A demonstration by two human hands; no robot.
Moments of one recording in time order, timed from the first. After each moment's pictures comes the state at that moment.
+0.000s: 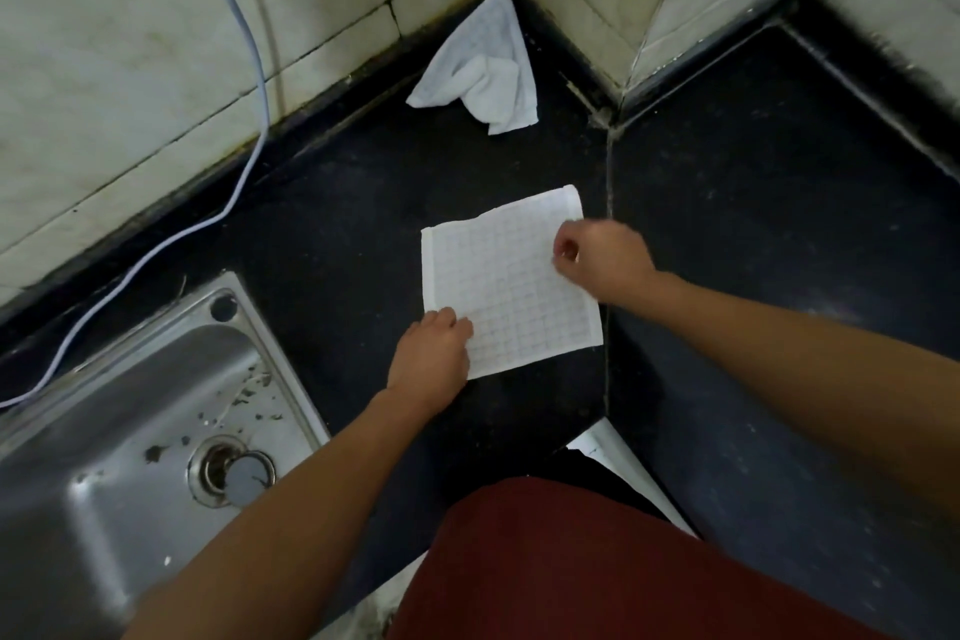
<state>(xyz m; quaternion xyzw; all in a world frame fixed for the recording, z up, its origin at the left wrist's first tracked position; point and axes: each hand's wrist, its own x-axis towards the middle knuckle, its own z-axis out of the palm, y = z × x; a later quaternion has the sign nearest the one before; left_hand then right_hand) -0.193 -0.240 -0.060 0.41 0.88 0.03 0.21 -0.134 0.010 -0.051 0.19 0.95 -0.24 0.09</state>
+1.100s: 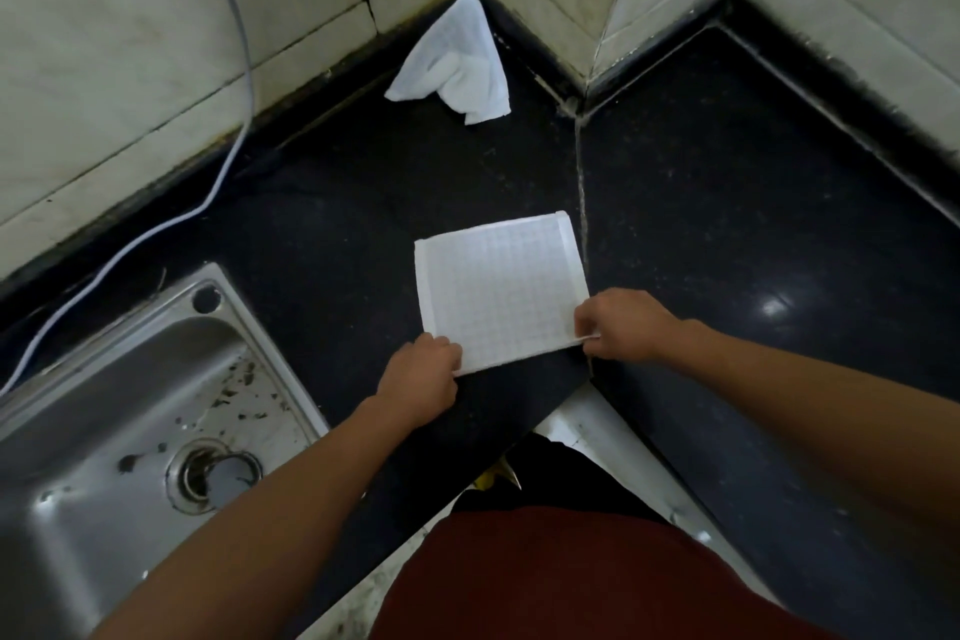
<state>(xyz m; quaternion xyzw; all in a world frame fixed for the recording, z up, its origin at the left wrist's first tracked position) -0.163 -0.272 -0.057 0.45 0.84 -0.01 0.30 -0.032 -0.023 -0.047 0.12 0.93 -0.17 0.29</state>
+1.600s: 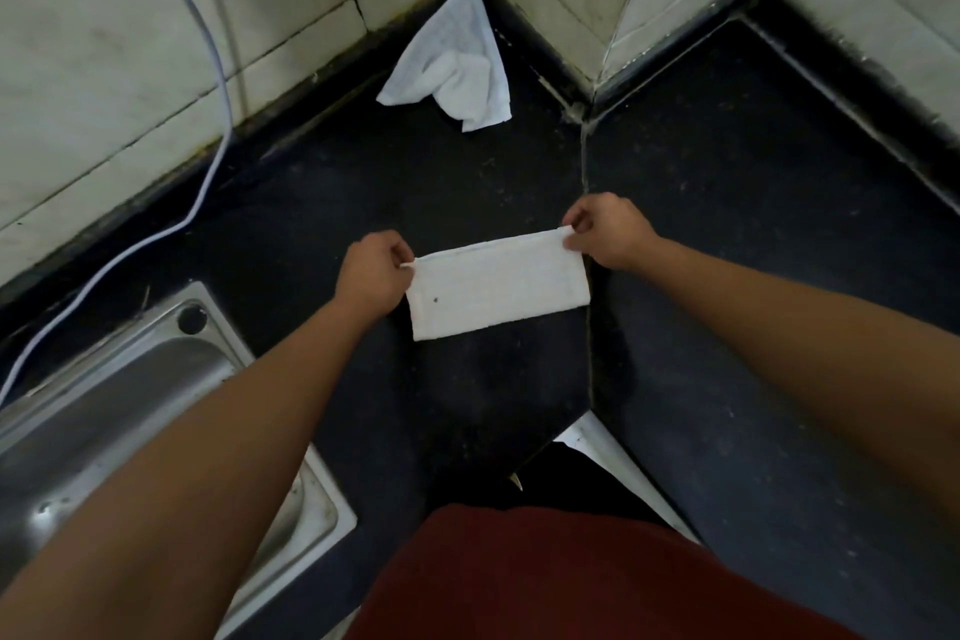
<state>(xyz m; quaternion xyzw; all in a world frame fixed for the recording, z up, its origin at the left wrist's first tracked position) -0.289 -0.208 -0.045 0.23 0.92 0.20 0.26 -0.136 0.051 -0.052 0.34 0.86 -0.36 0.14</state>
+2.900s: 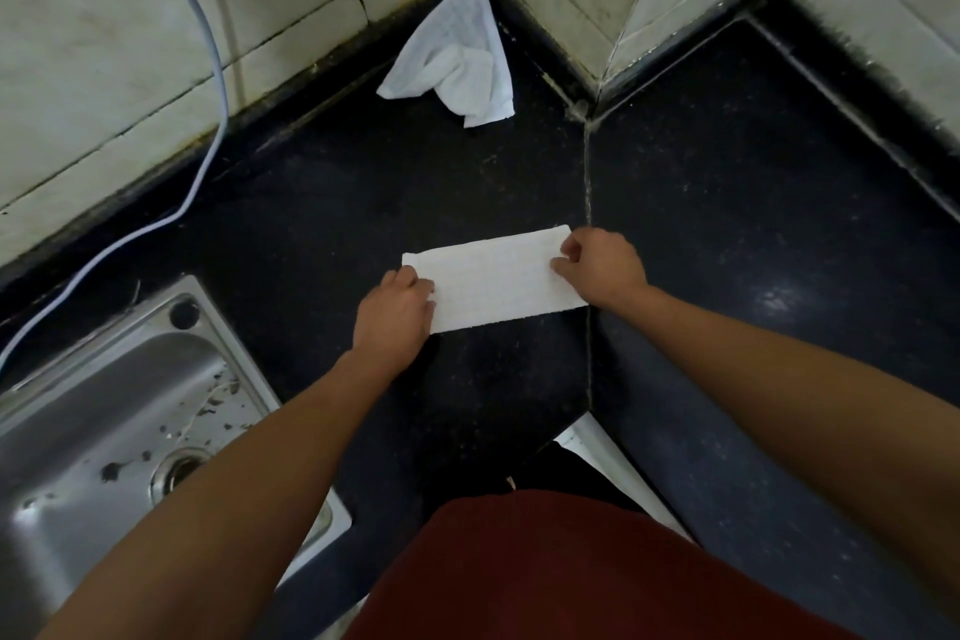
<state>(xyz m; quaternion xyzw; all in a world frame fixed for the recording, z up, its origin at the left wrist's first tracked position) -0.243 -0.229 -0.075 0.39 0.90 0.06 0.18 -0.120 0.013 -0.071 0.38 0.87 -0.30 0.12</state>
